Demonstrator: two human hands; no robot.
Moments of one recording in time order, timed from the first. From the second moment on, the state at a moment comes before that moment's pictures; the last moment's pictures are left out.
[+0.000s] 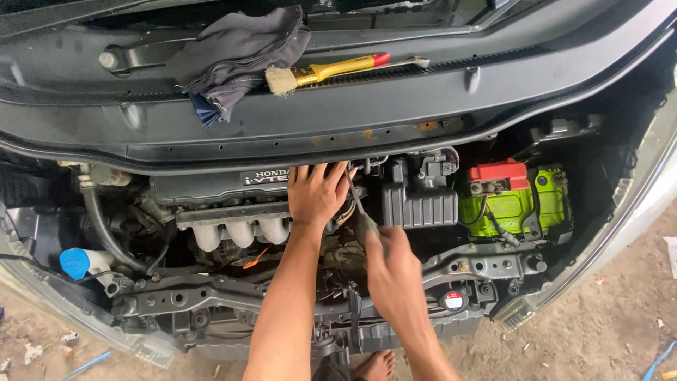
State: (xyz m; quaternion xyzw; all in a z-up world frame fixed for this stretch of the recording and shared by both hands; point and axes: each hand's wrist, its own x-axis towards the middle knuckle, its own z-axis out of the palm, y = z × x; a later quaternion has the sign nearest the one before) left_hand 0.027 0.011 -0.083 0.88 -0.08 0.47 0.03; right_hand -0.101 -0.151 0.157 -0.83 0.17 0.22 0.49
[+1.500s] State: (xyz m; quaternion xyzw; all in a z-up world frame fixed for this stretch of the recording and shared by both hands) left_hand 0.023 0.003 -0.118 0.94 -0.09 0.34 0.00; right_hand -0.080 -0.158 0.120 -0.84 0.15 0.08 0.51
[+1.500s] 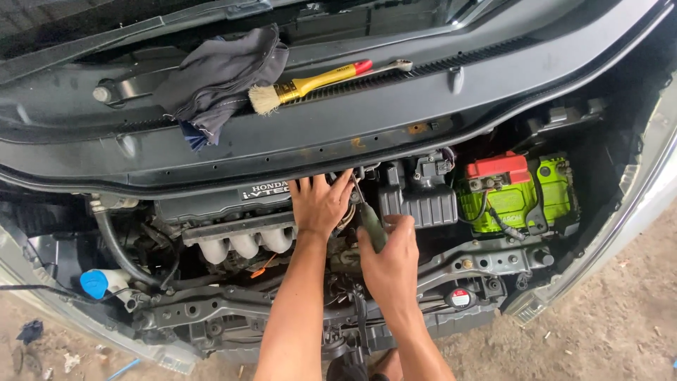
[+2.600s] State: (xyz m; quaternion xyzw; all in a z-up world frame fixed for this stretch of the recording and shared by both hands) left_hand 0.006 -0.009 -0.020 0.96 -0.08 0.27 0.01; right_hand -0.077 -0.174 0.104 -0.88 0.15 0.11 0.45
